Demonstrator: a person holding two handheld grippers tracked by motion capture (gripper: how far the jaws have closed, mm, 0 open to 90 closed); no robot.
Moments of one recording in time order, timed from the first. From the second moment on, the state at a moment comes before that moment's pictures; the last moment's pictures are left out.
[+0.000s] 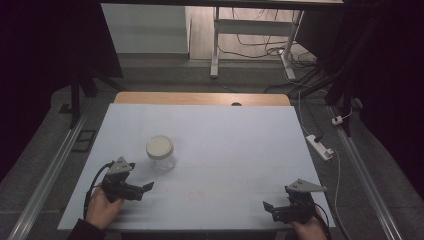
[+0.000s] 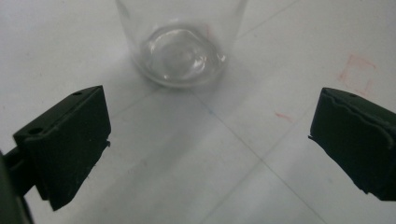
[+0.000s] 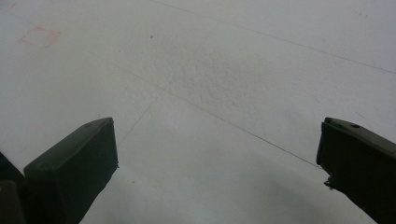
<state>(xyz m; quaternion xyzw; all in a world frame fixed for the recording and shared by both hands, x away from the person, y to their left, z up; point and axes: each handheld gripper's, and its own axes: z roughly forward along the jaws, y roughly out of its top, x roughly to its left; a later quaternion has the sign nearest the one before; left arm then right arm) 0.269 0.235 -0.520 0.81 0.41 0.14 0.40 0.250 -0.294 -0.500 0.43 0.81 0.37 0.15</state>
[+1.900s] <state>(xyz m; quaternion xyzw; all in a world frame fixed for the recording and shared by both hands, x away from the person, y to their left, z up) 0.343 0.198 -0.522 0.81 0.37 0.17 0.42 0.250 -0.293 -0.500 0.42 0.82 0.37 0.14</state>
